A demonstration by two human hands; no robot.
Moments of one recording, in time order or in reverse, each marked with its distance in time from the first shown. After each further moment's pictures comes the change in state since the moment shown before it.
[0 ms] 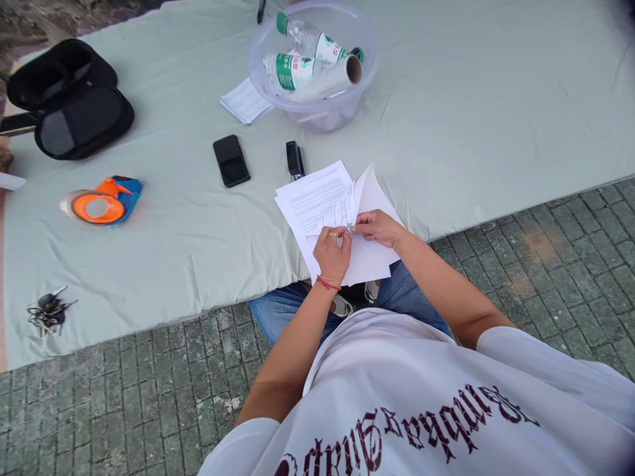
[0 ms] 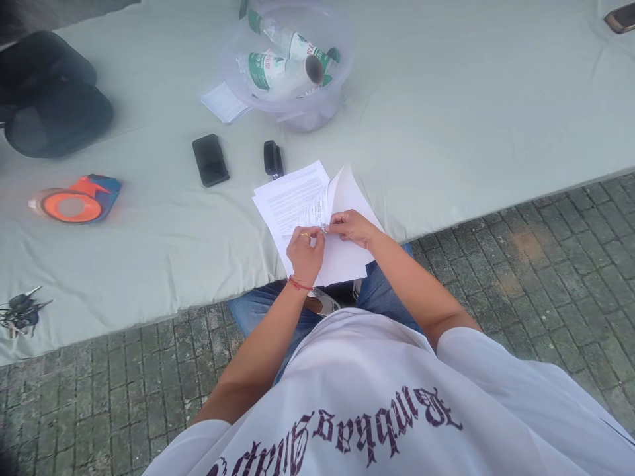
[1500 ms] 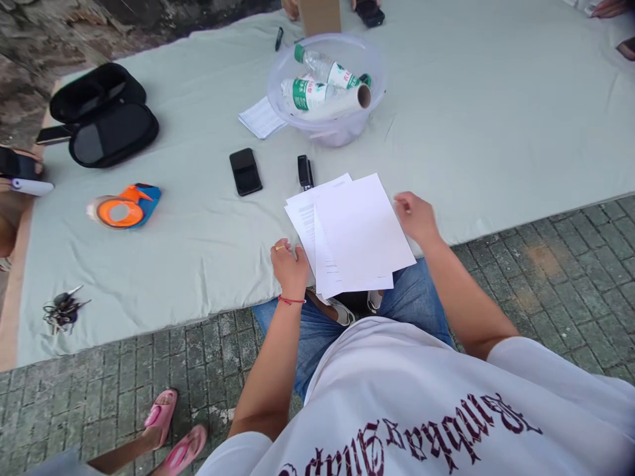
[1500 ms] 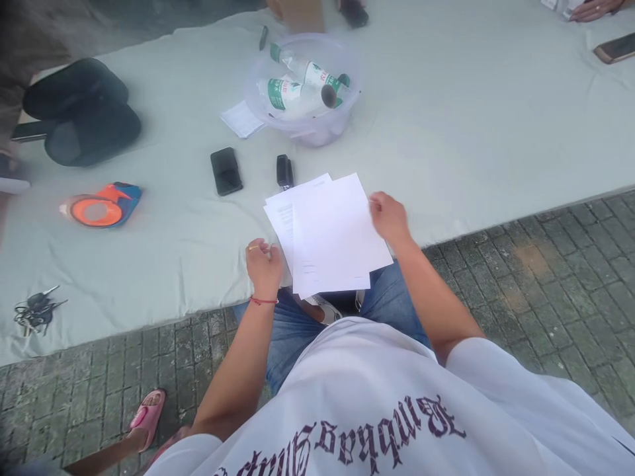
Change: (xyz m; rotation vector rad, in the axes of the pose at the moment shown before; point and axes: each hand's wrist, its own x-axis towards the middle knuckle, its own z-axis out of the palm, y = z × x) left_hand 0.017 -0.079 -0.069 0.130 0.124 -0.273; right_hand -0.032 -0.045 -0.035 -0.813 0.703 -0.273
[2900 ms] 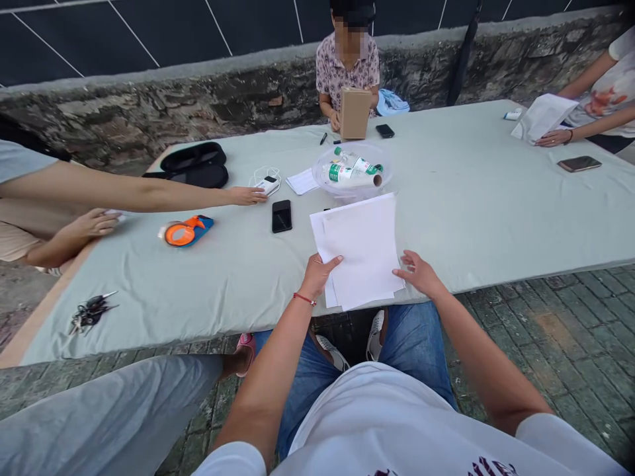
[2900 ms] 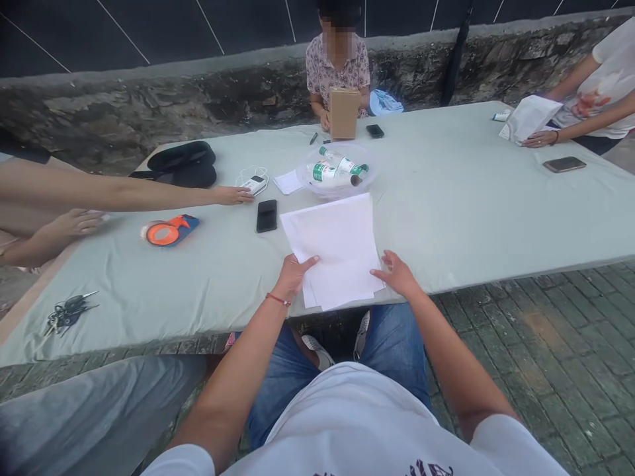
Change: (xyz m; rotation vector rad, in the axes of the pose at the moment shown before) left_hand 0.029 0.081 -0.005 -1.141 -0.446 -0.213; right_hand -0.019 0.034 -0.015 0.139 -0.209 0.043
